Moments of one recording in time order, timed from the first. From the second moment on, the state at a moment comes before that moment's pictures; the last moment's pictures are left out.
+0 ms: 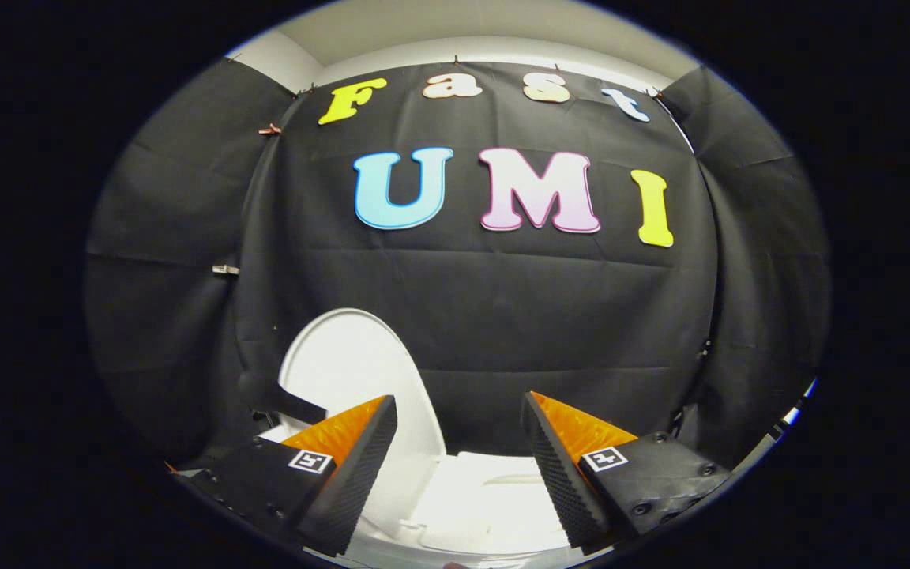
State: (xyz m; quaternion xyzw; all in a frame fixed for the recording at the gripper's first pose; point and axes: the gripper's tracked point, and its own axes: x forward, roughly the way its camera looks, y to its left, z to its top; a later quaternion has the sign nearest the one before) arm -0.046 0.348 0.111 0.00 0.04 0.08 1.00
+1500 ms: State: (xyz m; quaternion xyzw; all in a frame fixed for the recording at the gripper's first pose) arm -0.001 0.229 0.013 0.00 0.05 0.04 1.00
